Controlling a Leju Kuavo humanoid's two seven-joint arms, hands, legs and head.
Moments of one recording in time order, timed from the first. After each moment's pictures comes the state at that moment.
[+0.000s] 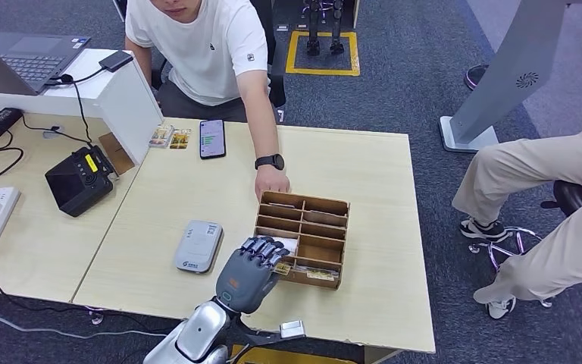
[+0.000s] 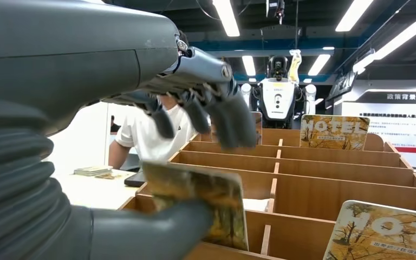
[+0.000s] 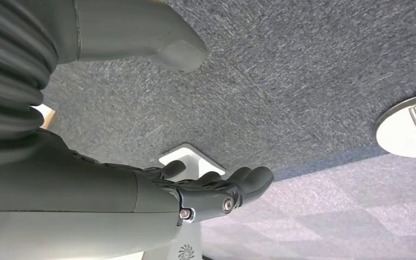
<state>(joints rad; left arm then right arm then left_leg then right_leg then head) -0.17 -0.05 -0.58 -1.10 -1.37 0.69 -0.12 -0.05 0.33 -1.55 -0.73 1.14 -0.66 -0.34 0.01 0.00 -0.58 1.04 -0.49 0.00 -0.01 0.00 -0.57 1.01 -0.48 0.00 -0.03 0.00</state>
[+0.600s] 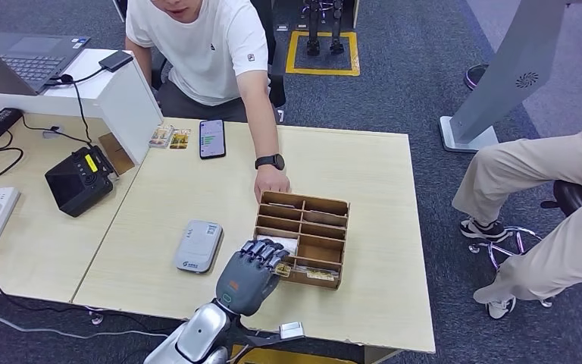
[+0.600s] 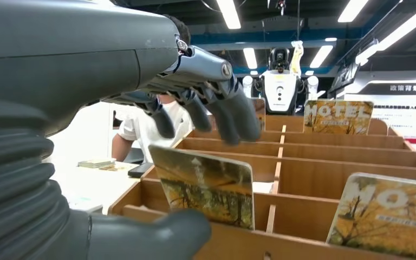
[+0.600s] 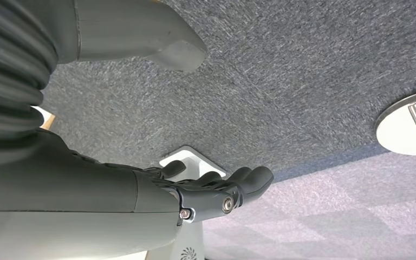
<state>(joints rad) -0.17 -0.06 -0.58 -1.06 -1.35 0.69 -0.12 -0.05 0.33 -1.55 -0.73 1.10 -0.66 -0.35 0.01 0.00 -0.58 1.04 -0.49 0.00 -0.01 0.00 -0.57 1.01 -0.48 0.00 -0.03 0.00</state>
